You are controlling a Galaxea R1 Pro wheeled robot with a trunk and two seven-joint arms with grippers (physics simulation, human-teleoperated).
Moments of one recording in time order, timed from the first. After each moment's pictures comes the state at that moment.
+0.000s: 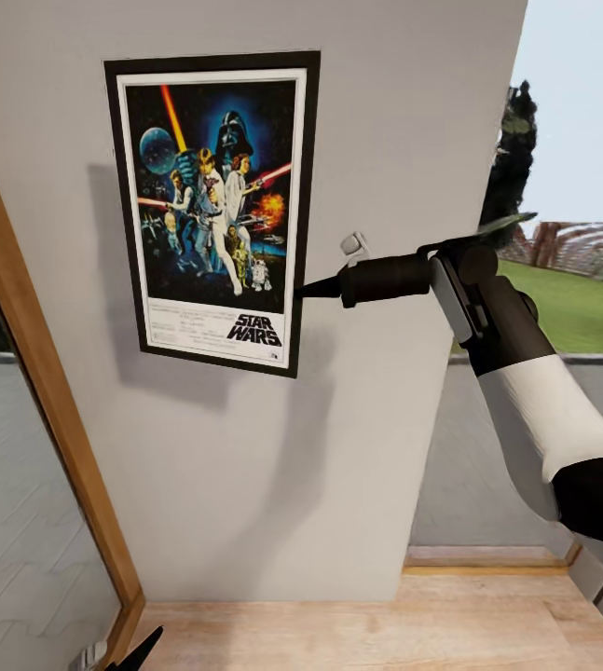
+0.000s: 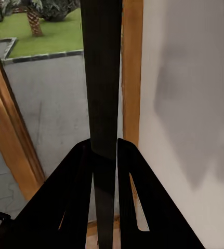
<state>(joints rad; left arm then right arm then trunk) -0.33 0.25 -0.33 -0.02 1.22 -0.16 -1.14 -1.36 -0.08 0.29 -1.08 -0.20 0.91 1.20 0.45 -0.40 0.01</state>
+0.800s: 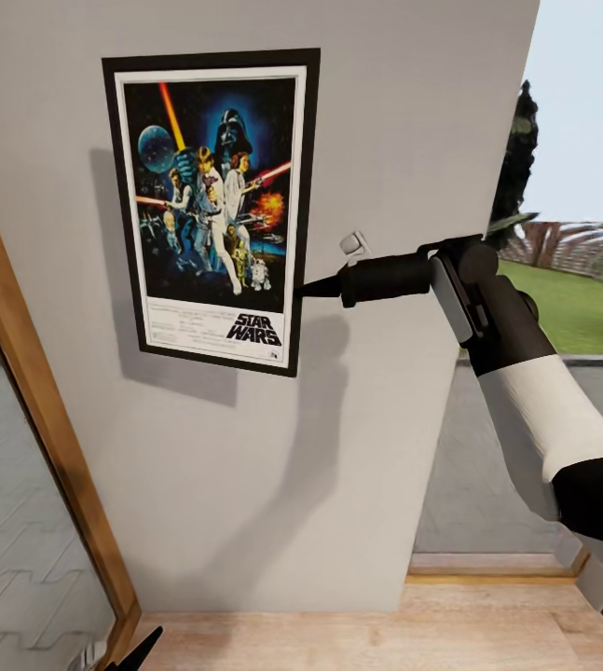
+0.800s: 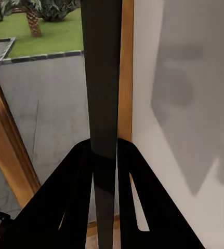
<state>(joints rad) -0.33 0.25 -0.33 -0.02 1.22 -0.16 -1.14 -1.36 -0.08 0.29 -1.09 -0.20 0.91 1.20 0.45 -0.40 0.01</state>
